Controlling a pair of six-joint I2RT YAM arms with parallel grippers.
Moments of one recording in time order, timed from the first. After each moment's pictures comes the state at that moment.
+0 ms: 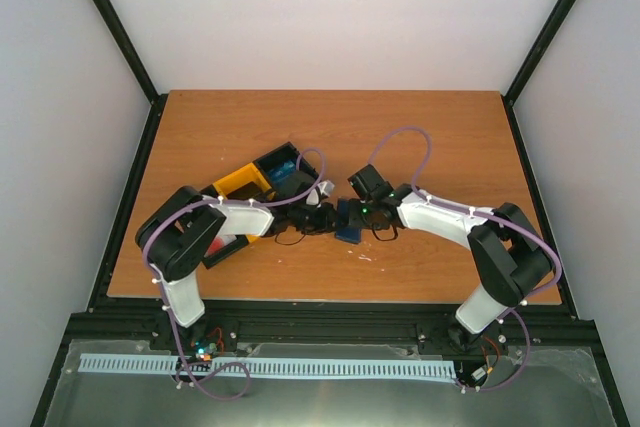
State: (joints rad) left arm -0.70 1.80 0.84 0.19 0.55 -0.80; right arm 0.68 1.61 0.93 -0.43 0.00 0.69
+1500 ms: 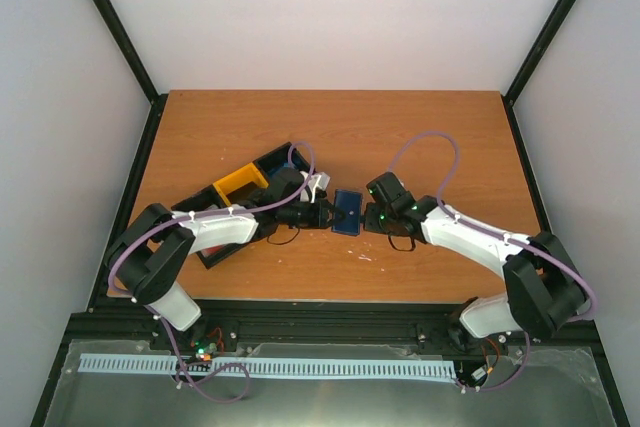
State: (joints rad) left arm -0.71 1.60 0.77 0.20 0.52 -0.73; right arm 0.65 1.40 0.81 -0.46 0.09 0.72
